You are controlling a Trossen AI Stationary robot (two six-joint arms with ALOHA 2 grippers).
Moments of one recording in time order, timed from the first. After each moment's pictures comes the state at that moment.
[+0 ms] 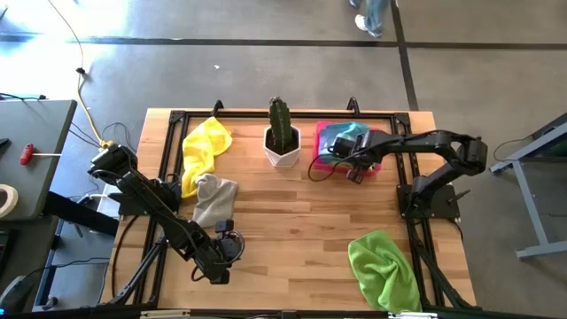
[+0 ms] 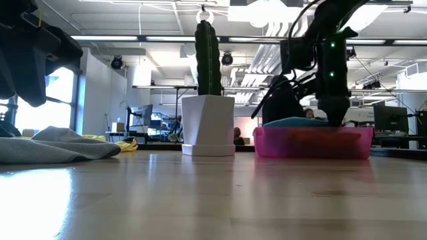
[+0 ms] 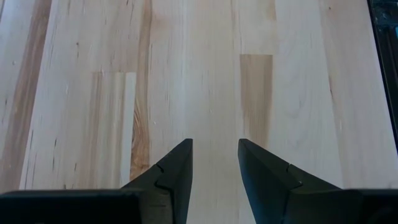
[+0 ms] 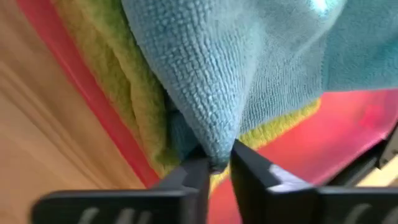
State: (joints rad) left arm -0.64 1.57 0.89 -0.43 -0.36 -0.68; right arm -0.36 1.50 0.92 -1.01 0.37 0.15
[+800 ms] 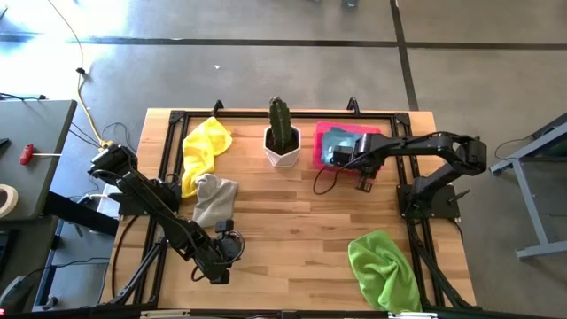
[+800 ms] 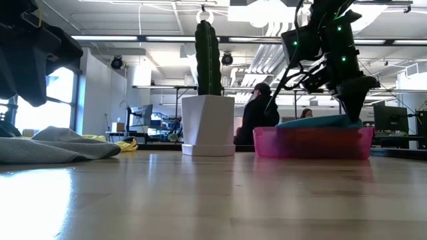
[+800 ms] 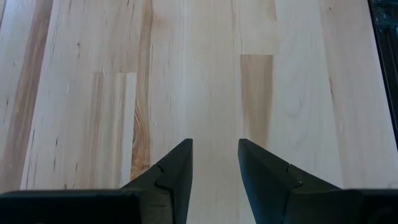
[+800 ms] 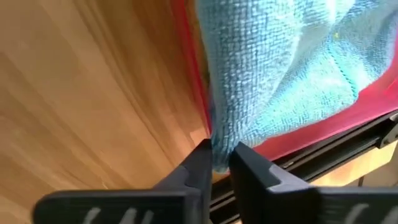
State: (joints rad) left arm -0.64 1.57 0.89 -0.43 -0.37 -0.68; right arm -0.26 1.50 0.99 -1.26 0.28 0.13
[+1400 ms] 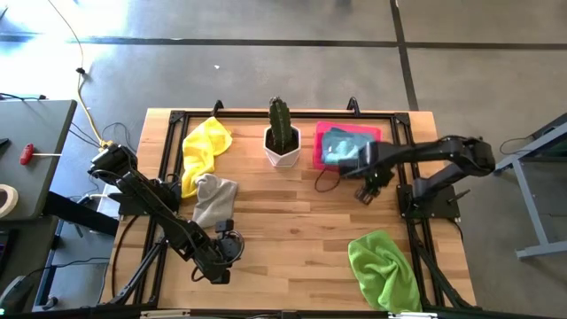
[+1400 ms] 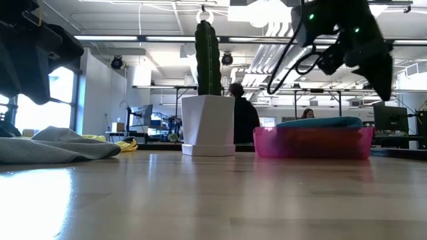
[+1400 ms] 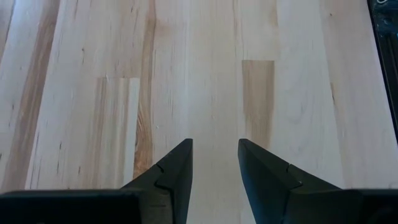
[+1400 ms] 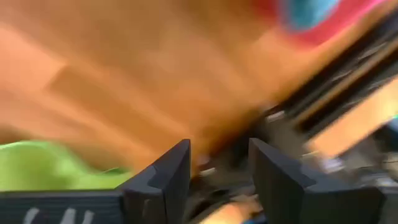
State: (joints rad) left arm -0.64 1.57 0.89 -0.42 -0.39 -0.68; right arm -0.08 1.44 1.07 -1.51 0.01 0.68
